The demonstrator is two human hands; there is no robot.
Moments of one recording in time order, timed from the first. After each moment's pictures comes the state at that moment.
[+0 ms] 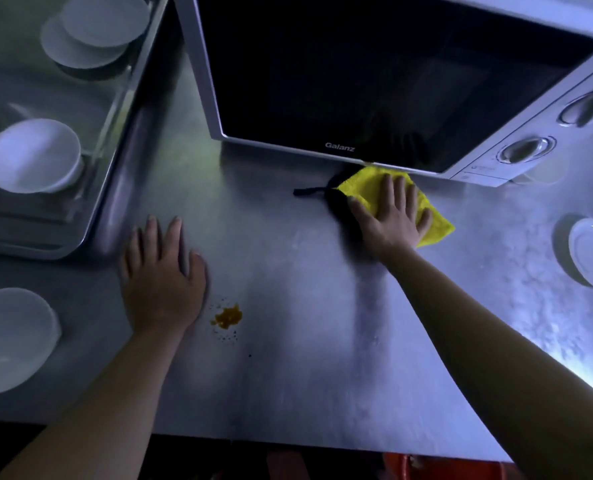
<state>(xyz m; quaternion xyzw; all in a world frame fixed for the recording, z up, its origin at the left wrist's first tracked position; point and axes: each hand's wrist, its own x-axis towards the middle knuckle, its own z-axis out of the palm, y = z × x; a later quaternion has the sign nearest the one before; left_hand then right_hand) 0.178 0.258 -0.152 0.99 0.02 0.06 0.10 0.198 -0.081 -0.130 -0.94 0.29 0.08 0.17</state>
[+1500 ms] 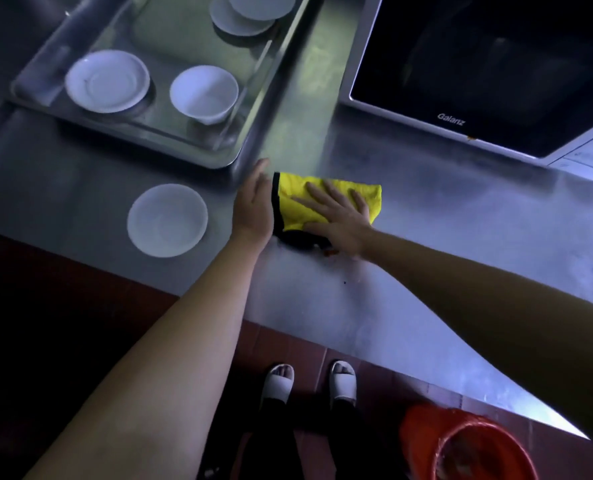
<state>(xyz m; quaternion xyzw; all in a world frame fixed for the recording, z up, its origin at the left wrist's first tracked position) 0.169 0.305 -0.131 0.77 0.12 0.00 0.62 0.162 0.127 -0.122 -0.95 -0.14 0.22 0.18</state>
